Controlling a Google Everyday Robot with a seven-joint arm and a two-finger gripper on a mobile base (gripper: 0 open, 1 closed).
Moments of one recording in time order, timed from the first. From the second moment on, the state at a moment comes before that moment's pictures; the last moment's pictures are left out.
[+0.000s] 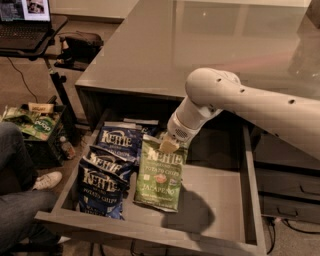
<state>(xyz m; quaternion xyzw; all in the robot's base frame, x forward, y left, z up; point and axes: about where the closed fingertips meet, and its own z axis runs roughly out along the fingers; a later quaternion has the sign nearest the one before) 0.560 -0.027 0.694 -0.57 0.79 0.15 0.16</state>
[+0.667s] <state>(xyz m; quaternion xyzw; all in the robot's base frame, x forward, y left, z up) 0.534 -0.070 0.756 -0.52 0.82 0.16 0.18</state>
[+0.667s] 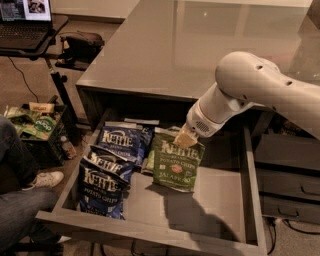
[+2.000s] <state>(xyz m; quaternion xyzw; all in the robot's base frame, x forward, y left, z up) 0.548 -0.120 0.900 -0.50 0.83 0.04 0.25</state>
